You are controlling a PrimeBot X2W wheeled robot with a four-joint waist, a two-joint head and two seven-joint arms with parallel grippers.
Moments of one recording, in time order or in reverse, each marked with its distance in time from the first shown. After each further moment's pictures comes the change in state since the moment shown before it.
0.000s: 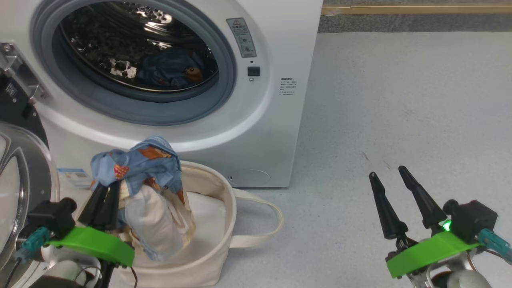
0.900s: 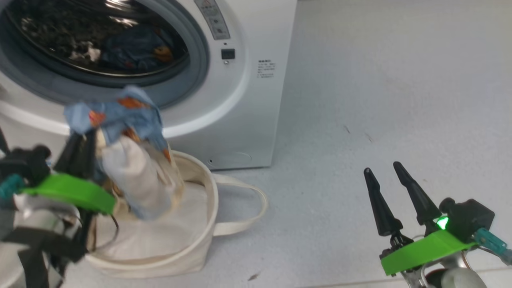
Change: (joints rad) left arm -0.185 0.019 0.030 0.057 0.010 -0.020 0.051; right arm -0.007 0.024 0.011 -0.015 -0.003 0.000 -0.010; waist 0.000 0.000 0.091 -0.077
